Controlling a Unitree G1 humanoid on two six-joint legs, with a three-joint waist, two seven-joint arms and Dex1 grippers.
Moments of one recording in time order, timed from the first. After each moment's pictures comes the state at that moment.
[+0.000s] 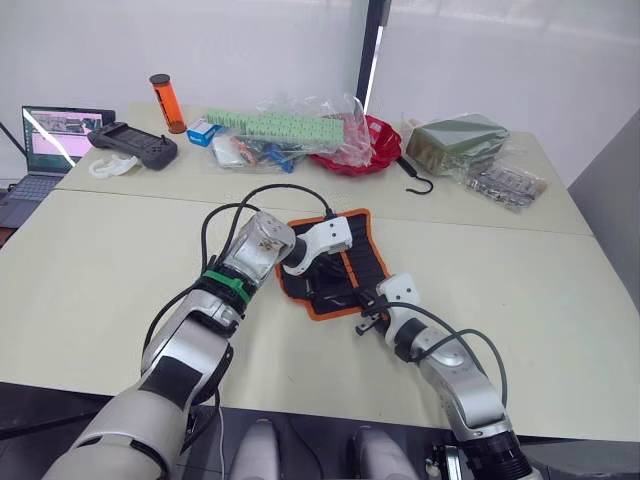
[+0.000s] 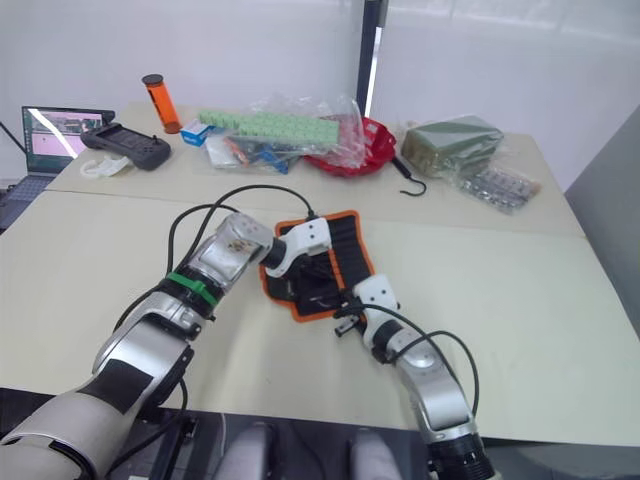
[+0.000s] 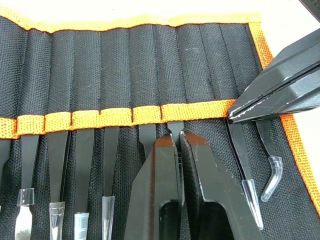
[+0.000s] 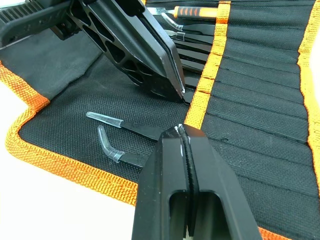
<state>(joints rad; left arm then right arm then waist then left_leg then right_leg) -1.03 0.26 -0.43 0.72 0.08 0.37 -1.16 -0.10 -0.22 0.19 -0.19 0.10 0.36 0.39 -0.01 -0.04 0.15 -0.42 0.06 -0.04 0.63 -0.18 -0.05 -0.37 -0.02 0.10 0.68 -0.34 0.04</state>
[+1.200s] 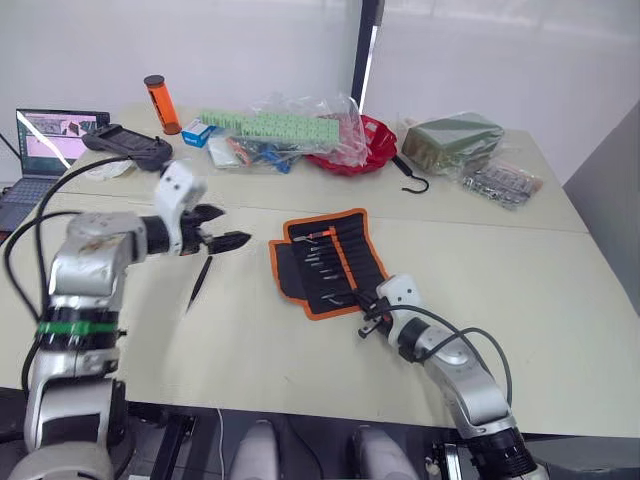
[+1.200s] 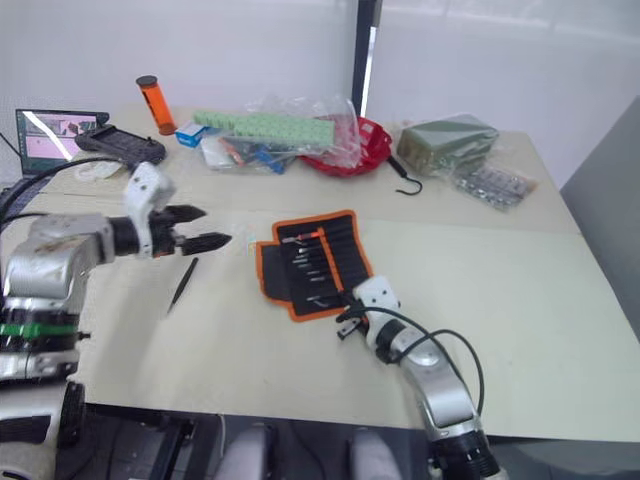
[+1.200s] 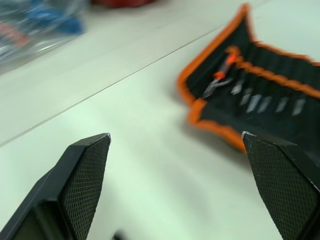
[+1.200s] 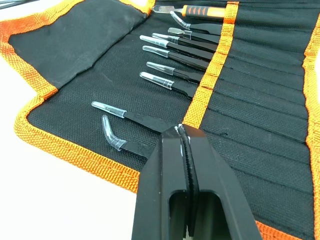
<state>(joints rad) -0.56 0.70 0.21 0.07 -0.19 0.72 -0.96 -0.12 -0.26 0.18 -0.14 0.10 0.30 0.46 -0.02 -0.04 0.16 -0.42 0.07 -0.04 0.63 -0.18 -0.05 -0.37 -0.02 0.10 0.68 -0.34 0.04</state>
